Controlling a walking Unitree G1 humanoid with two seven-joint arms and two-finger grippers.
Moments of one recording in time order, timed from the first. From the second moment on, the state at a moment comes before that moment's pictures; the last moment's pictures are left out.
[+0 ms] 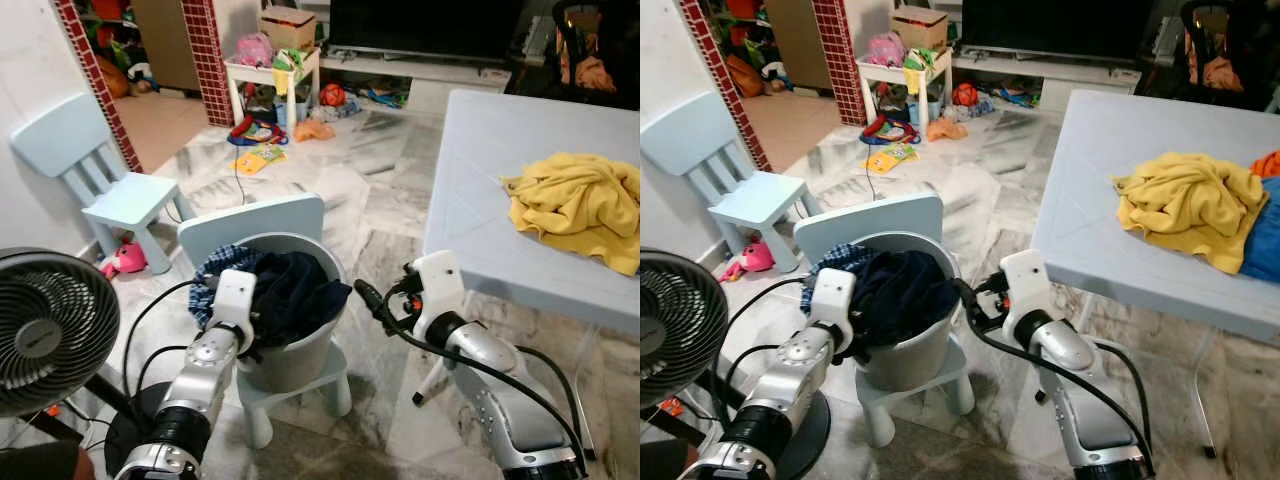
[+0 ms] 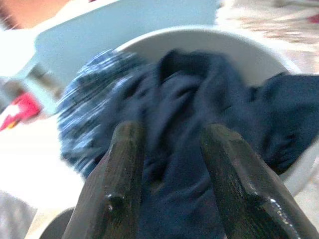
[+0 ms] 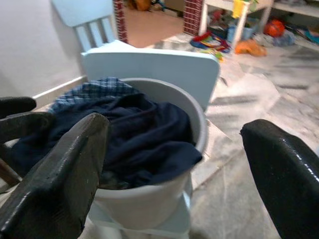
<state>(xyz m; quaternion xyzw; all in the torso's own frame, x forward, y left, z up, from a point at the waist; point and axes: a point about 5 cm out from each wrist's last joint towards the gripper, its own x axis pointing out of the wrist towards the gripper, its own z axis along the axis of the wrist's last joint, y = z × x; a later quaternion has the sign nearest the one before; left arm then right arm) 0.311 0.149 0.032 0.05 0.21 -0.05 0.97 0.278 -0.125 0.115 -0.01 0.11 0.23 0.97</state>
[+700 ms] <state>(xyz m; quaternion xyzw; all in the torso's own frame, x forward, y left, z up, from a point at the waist) 0.322 0.145 0.035 -0.02 0.25 -0.02 0.97 0.274 -0.127 0.110 -0.01 0.12 0.23 0.97</state>
